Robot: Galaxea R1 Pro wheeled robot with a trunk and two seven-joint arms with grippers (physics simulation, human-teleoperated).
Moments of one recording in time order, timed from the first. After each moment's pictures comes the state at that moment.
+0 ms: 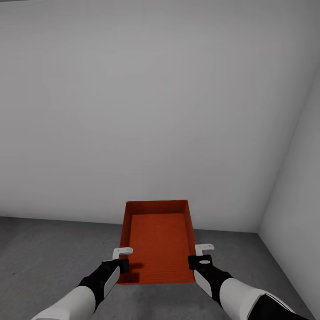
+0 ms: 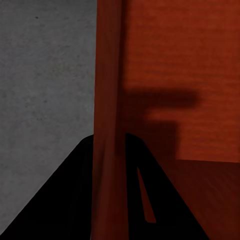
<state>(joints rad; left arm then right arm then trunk) -0.66 -0.10 -0.02 -0.31 0.09 0.26 0.17 -0.75 0.11 0.69 -0.12 -0.60 0.03 -0.29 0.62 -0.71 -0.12</state>
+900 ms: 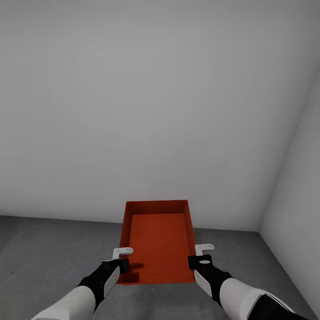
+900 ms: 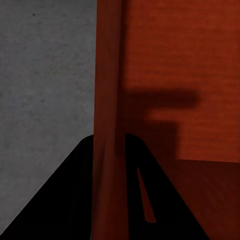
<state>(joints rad) -0.66 -0.10 -0.02 -0.31 0.09 0.26 0.17 -0.75 0.11 0.69 -0.12 -0.60 0.03 -0.29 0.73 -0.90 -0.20</state>
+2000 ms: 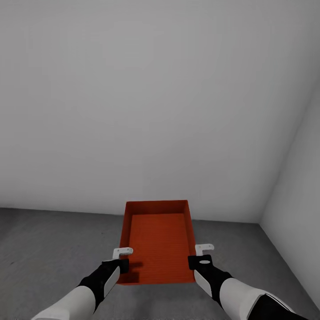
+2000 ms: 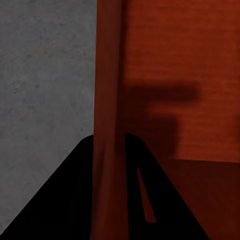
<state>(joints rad) -0.66 -0.10 -0.02 -0.31 0.10 0.26 0.17 -0.75 0.11 0.69 -0.12 -0.60 0.03 -0.29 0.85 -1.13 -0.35</state>
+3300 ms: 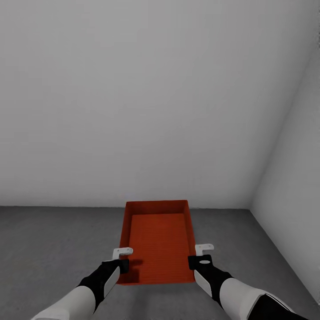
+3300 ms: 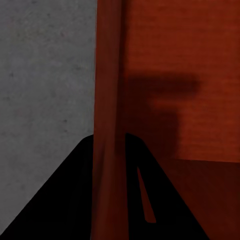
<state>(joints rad) -0.66 -0.10 -0.02 -0.30 0.10 0.26 0.17 -0.75 0.11 0.69 -0.12 -0.60 0.03 -0.29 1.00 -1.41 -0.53</state>
